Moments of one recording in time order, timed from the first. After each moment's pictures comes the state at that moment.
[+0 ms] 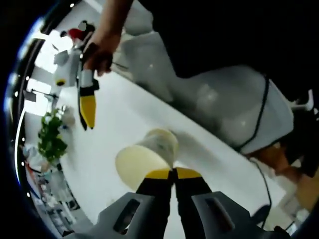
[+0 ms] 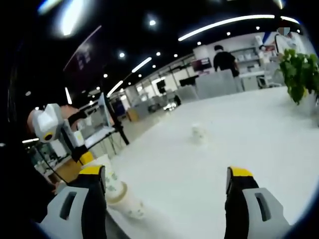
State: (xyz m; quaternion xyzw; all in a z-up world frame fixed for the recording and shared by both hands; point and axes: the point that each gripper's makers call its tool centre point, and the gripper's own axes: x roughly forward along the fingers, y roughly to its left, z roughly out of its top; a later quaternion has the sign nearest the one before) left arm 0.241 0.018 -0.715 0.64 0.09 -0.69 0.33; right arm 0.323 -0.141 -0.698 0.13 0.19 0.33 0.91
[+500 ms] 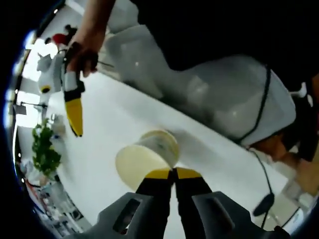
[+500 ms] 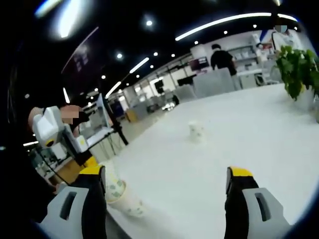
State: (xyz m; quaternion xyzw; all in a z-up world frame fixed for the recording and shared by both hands) left arm 0.243 0.008 -0.730 0.66 0.10 -0.69 0.27; right arm 0.321 -0.146 -0.703 0.14 0.19 0.33 0.91
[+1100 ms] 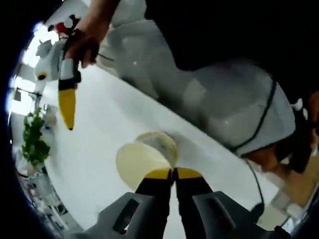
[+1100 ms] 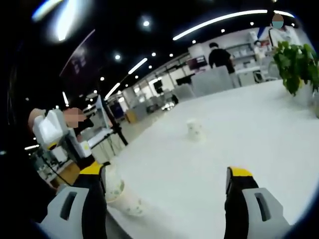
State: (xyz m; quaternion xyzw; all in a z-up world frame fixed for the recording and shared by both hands) left arm 0.234 0.006 -0.738 0.61 0.17 -0.72 0.30; right arm 0.322 -0.150 -0.709 0.15 0.20 0.32 0.91
